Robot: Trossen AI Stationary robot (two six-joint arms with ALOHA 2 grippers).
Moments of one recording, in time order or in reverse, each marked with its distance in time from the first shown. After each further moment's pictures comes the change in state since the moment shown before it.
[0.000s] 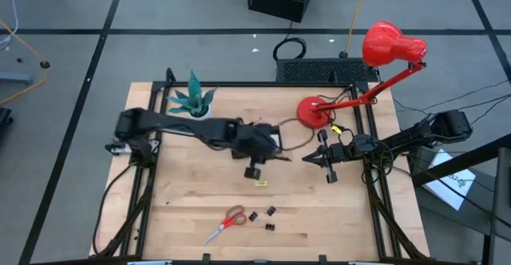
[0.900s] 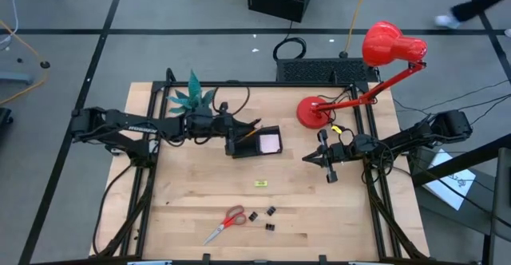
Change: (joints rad) left arm 0.214 -0.481 -0.919 1.001 -0.023 -0.211; right arm 0.000 0.000 0.000 0.008 -0.001 0.001
